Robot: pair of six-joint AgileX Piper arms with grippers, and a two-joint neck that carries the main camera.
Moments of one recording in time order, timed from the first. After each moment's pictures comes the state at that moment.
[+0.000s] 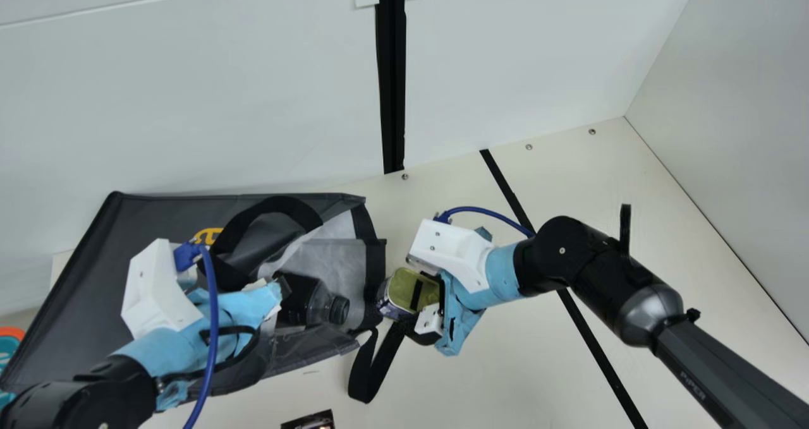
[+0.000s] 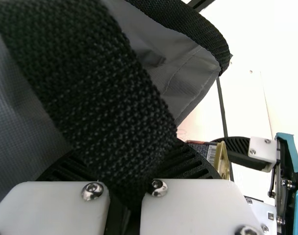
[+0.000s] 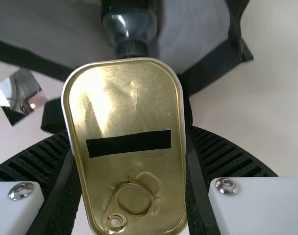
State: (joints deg) left arm -33.3 87.2 -66.8 -22.1 26.6 -24.3; right arm 2.9 87.7 -58.7 43.1 47.8 -72.2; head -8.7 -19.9
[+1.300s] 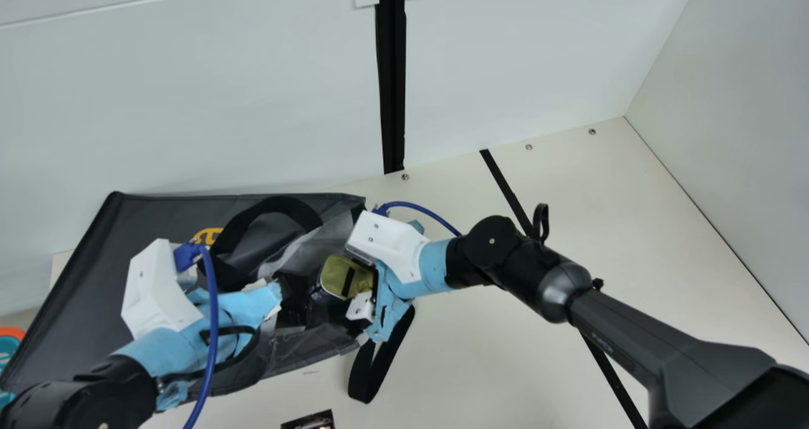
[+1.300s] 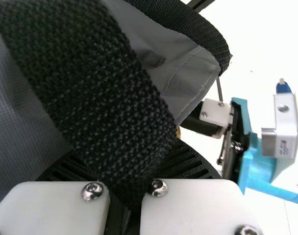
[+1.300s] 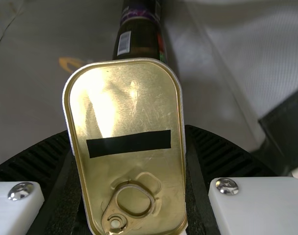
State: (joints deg) left arm -33.3 87.2 -66.8 -22.1 26.6 -24.3; right arm 12.5 100.2 -64.8 60.8 37.9 -83.3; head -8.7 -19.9
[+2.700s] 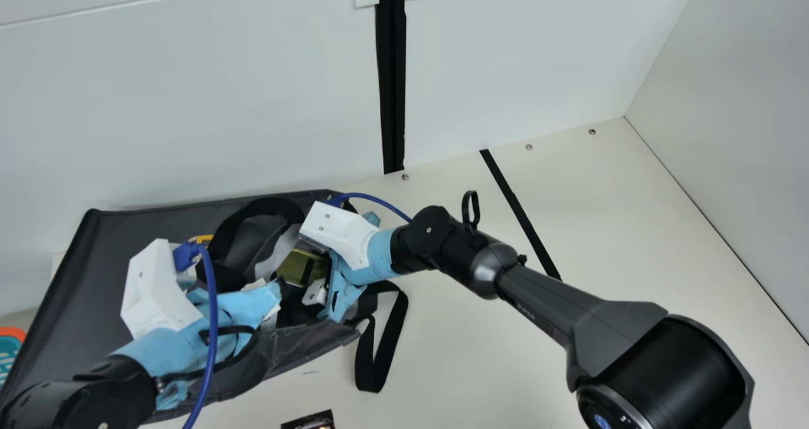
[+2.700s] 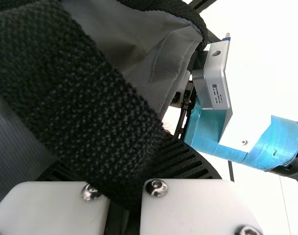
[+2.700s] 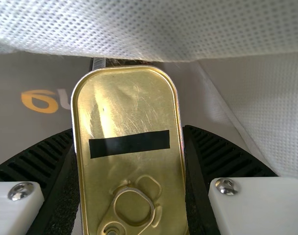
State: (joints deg) left arm -33.3 87.2 -66.8 -22.1 26.6 -24.3; right arm 18.1 111.1 -76.3 59.3 33.8 -78.3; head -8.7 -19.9
